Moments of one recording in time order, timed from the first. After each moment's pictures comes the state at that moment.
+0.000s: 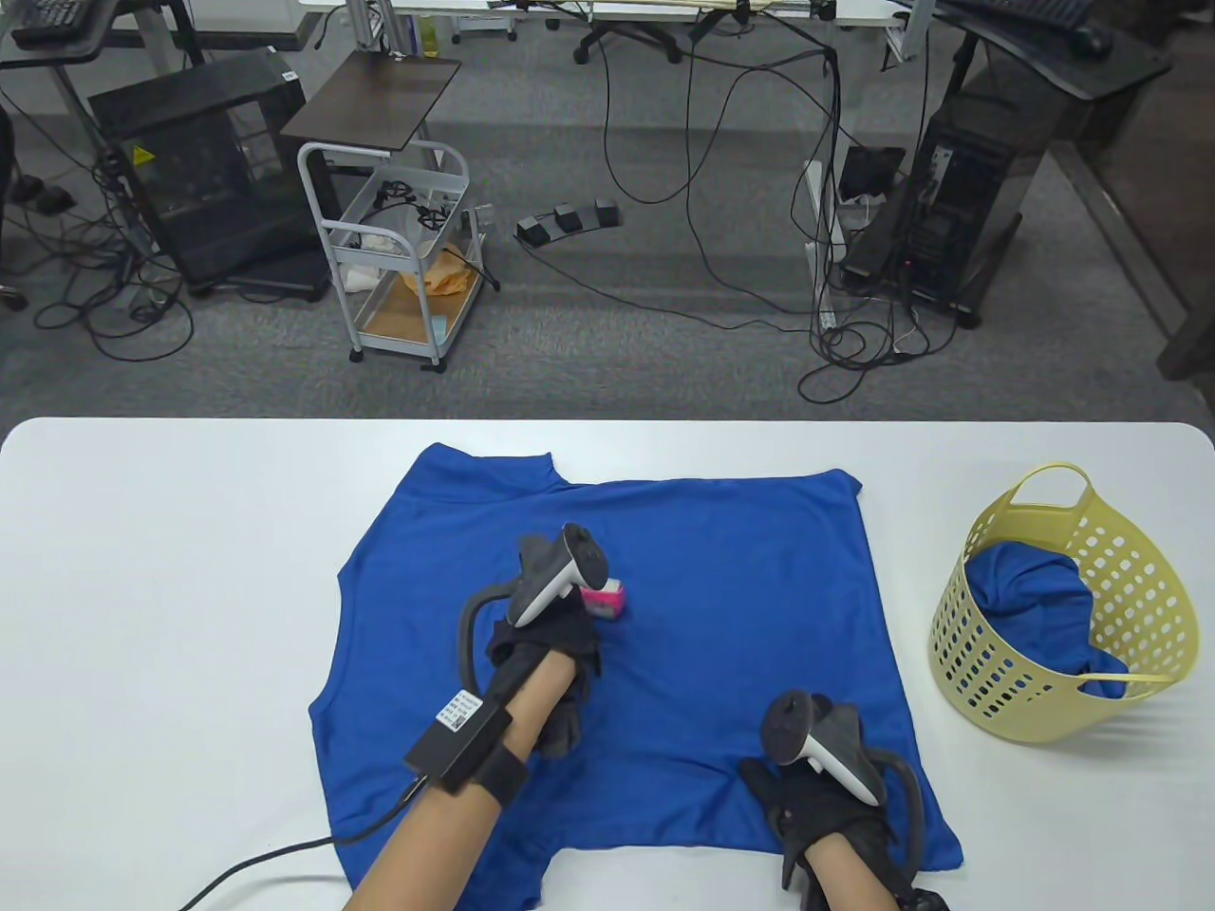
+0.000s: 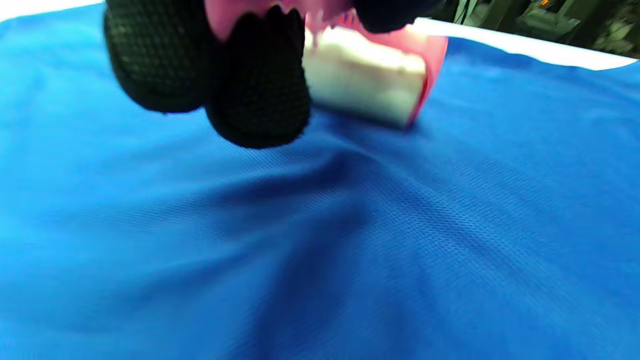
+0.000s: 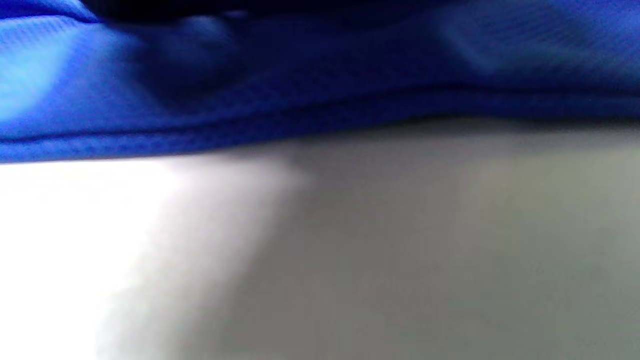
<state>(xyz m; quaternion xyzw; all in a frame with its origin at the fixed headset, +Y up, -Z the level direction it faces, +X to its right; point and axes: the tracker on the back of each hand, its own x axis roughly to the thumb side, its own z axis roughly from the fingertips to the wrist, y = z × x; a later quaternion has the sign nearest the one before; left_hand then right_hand) -0.083 -0.712 -0.456 -0.28 0.08 0.08 0.95 0.178 -0.787 -0.319 -0.08 0.25 0.96 0.06</state>
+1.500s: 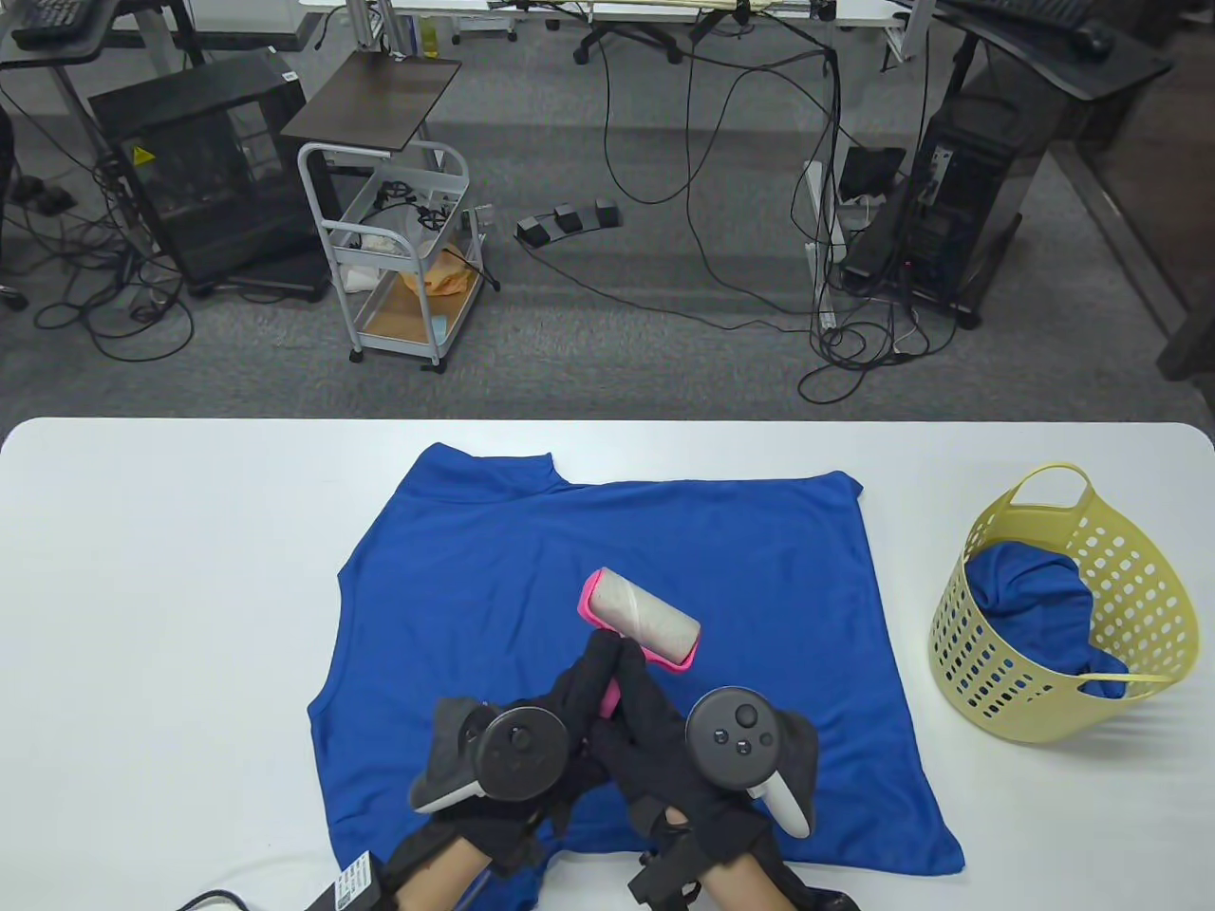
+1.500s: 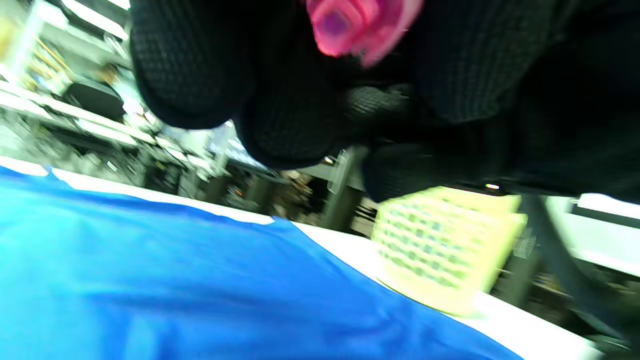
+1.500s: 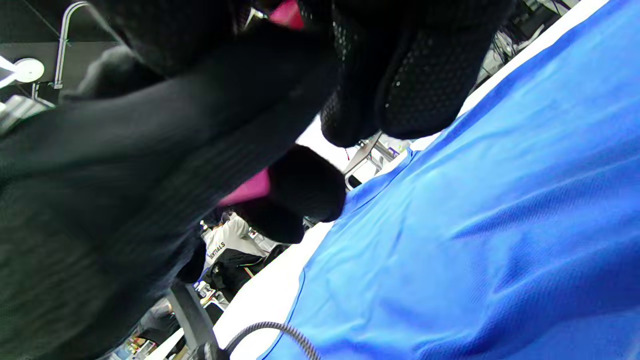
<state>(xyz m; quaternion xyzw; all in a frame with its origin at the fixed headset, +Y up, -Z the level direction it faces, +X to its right) -0.110 -0.666 -0.294 0.02 -0.32 0.21 0.92 0.067 -0.670 -0.284 0.16 -0.01 0.89 0.42</state>
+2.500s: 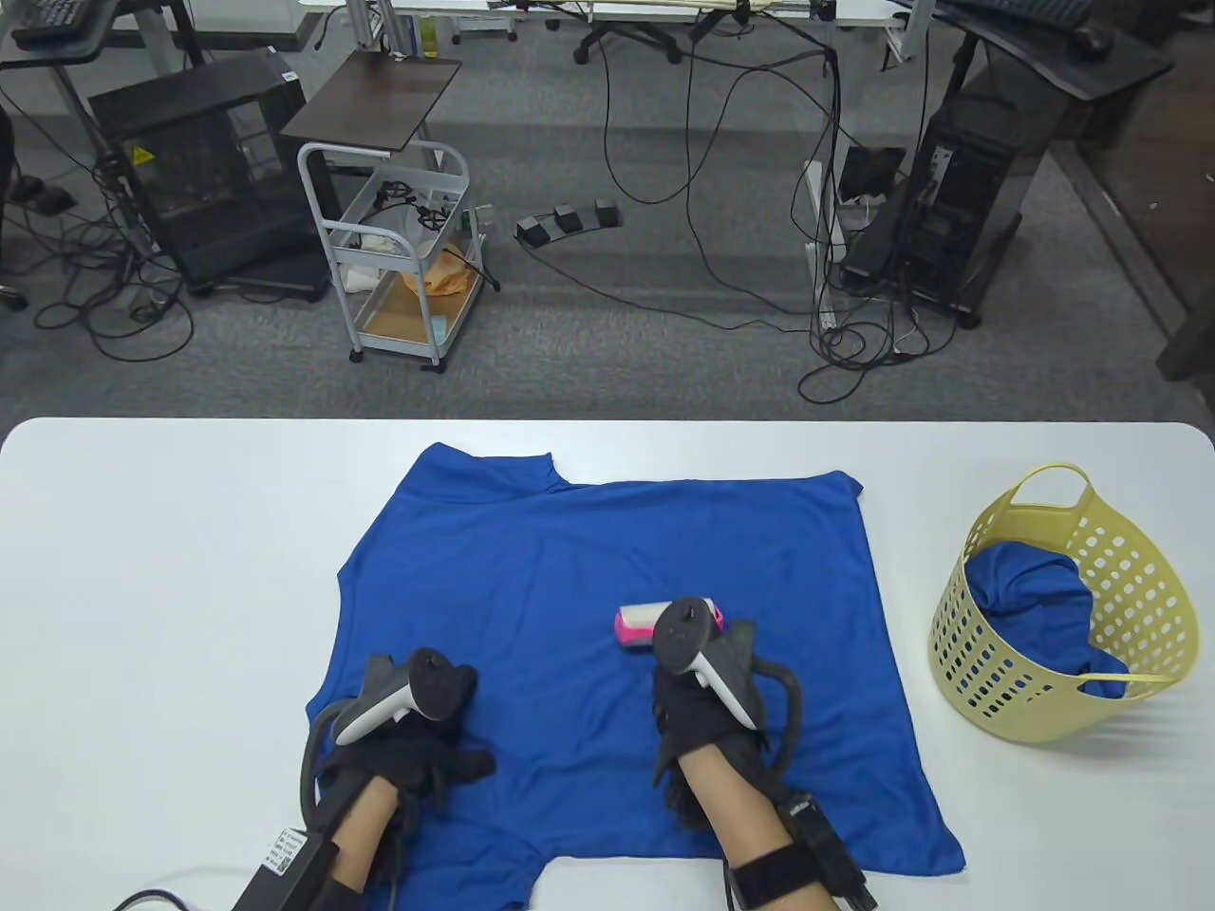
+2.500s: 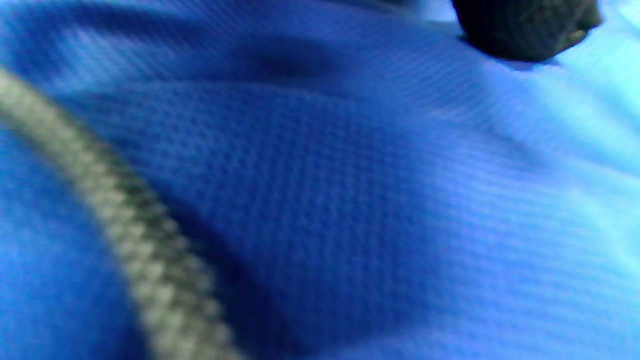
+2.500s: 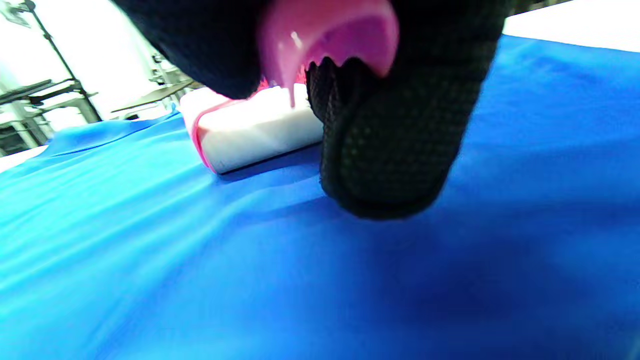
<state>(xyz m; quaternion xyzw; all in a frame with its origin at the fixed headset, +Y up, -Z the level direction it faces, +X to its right) -0.229 -0.787 -0.363 -0.34 -0.02 0.07 0.94 0.066 -0.712 -0.406 -0.11 0.10 0.98 0.13</state>
